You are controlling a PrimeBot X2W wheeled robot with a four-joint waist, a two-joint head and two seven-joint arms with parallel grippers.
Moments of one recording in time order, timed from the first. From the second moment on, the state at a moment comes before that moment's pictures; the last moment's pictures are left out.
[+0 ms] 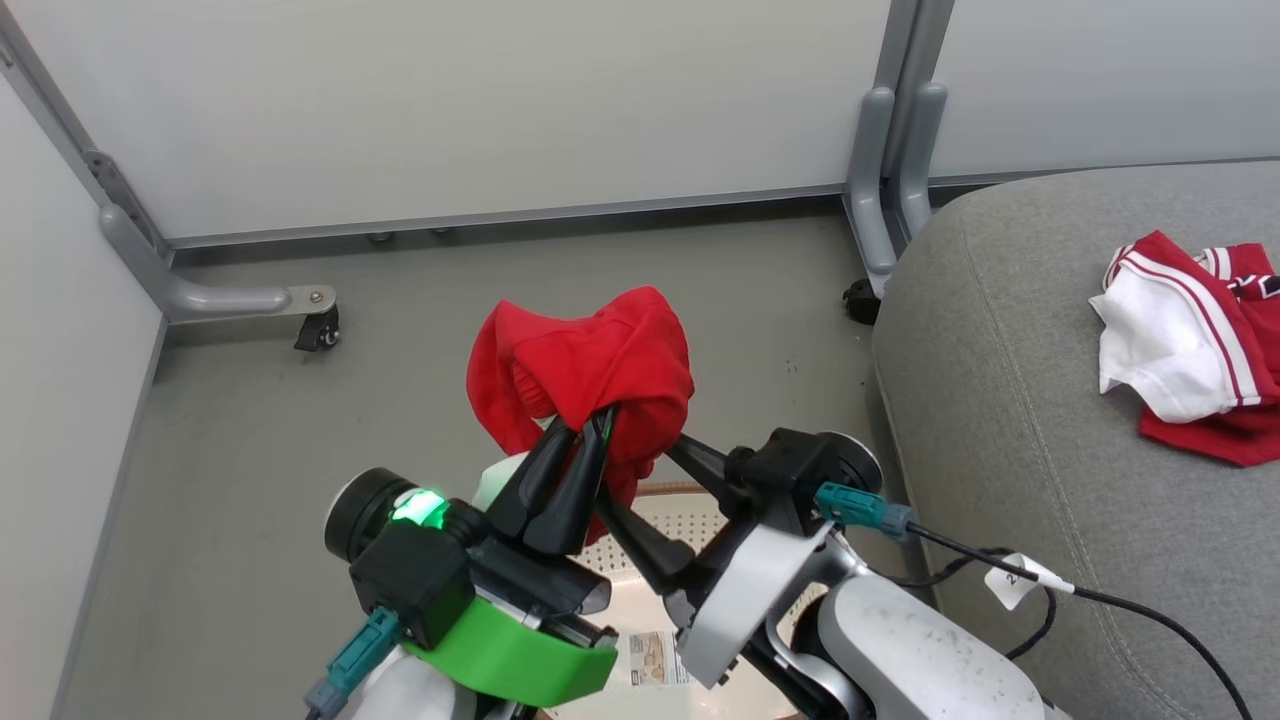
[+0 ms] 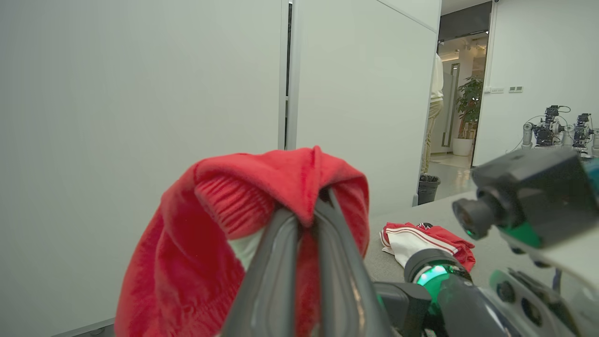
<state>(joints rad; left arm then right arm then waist) -0.15 0.11 -0.48 -0.10 -0.31 -0.13 -0.26 -0.39 -0.11 0.74 0.17 0.45 0.13 -0.09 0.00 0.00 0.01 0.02</state>
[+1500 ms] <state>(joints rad) -0.15 0.10 -0.48 -0.08 -0.30 -0.13 -0.26 -0.50 -0.13 0.81 0.30 0.54 0.13 -0.20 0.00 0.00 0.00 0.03</state>
